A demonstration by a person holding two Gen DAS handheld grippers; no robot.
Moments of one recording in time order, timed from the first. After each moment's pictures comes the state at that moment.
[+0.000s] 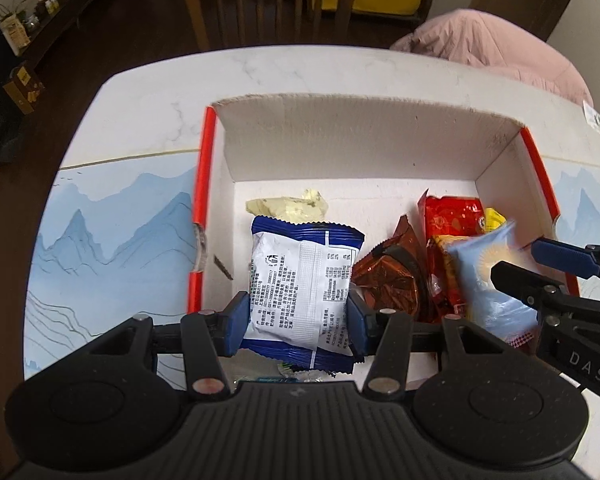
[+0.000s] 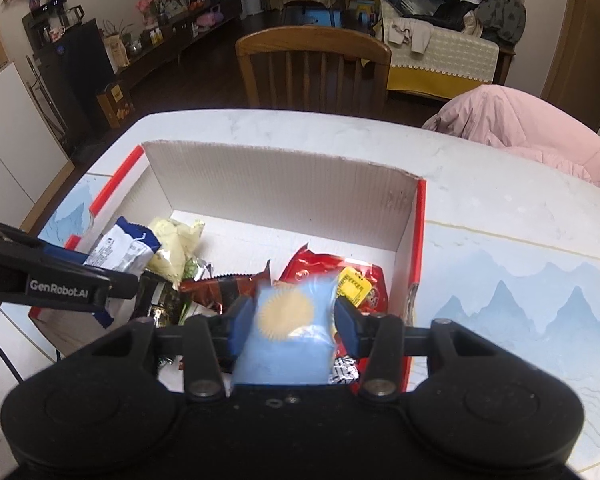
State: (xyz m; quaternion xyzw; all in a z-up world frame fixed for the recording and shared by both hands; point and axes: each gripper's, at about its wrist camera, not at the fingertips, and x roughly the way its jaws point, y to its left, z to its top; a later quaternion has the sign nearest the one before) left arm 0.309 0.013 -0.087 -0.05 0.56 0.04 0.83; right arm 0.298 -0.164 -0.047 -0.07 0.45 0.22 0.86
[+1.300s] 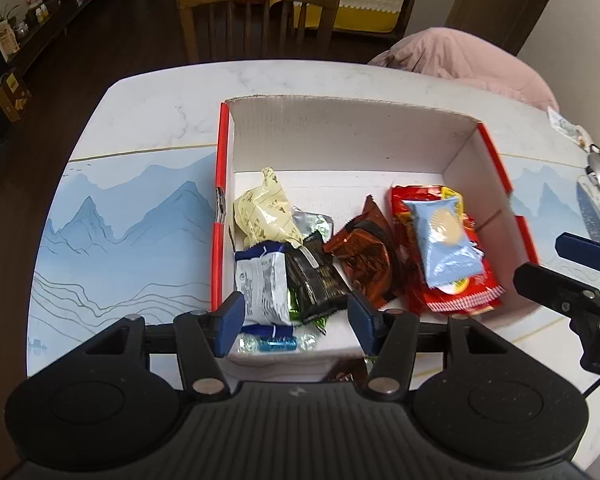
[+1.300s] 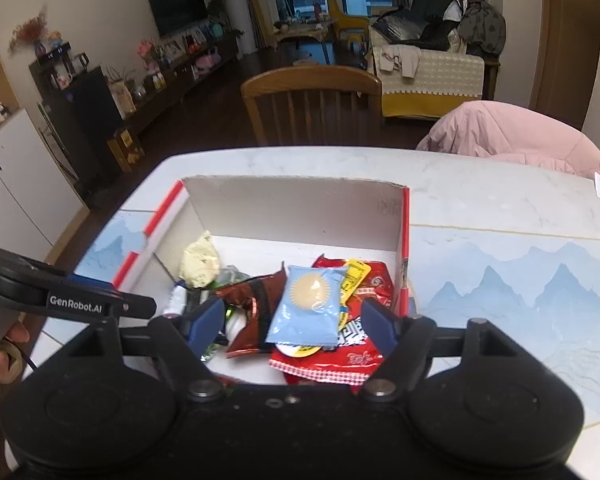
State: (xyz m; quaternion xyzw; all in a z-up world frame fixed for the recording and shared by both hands) left arm 0.251 0.025 -0.054 -0.07 0.53 0.00 0.85; right arm 0.239 -0.191 -0.006 -0.01 0.40 0.23 0.89
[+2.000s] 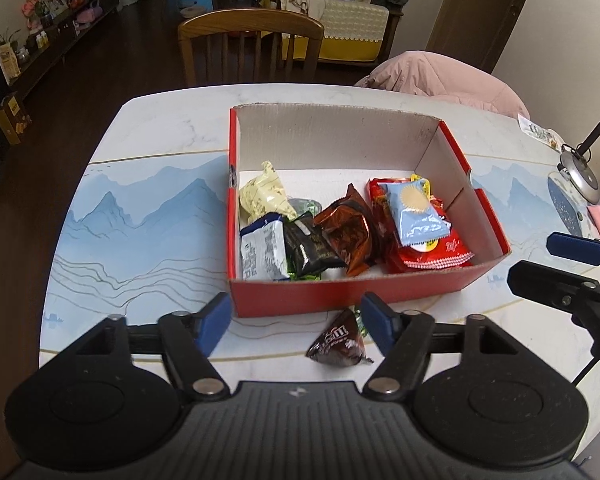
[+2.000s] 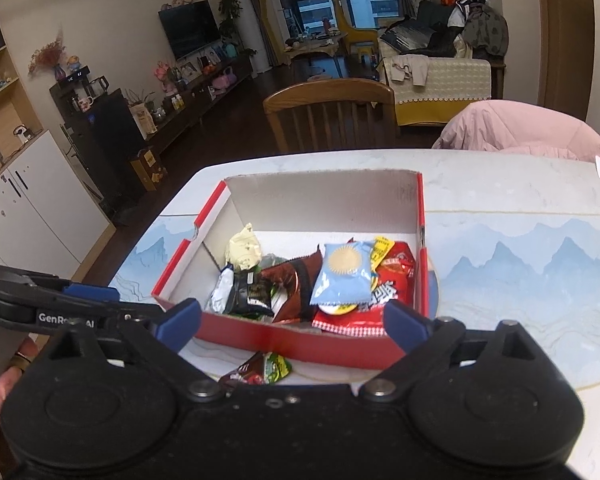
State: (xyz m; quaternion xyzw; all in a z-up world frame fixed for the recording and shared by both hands) left arm 0.174 0.024 -0.037 -0.06 0.48 0.00 0.88; right arm 0.180 -0.202 0.000 0.03 0.38 0.25 0.89
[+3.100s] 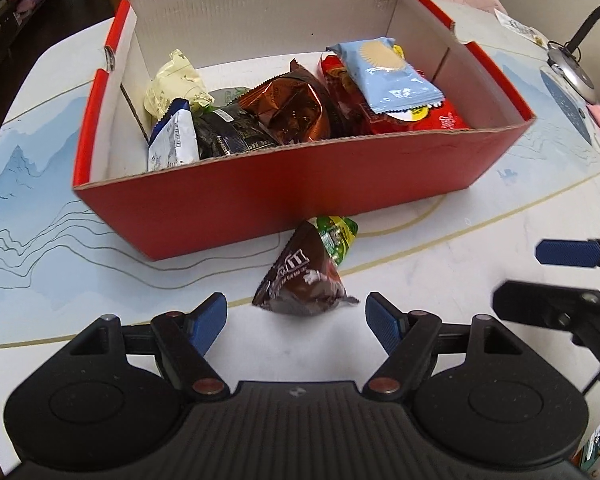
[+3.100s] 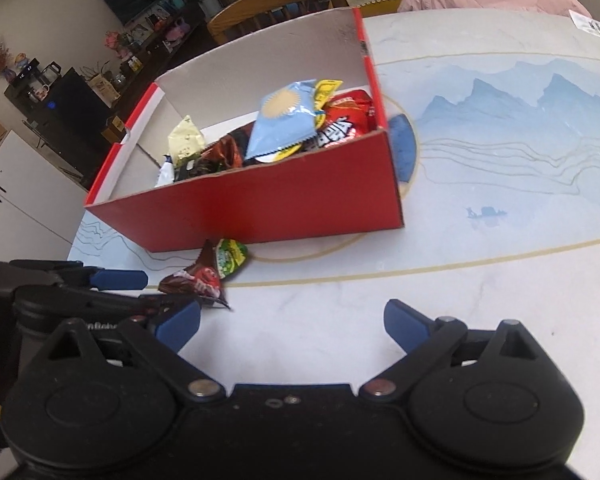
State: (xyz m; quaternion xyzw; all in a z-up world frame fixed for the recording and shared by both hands) left arm 0.201 -0.024 -0.141 -0.01 0.56 -0.07 0.83; right arm 0.172 -0.233 -0.097 0.10 0.50 0.21 0.83
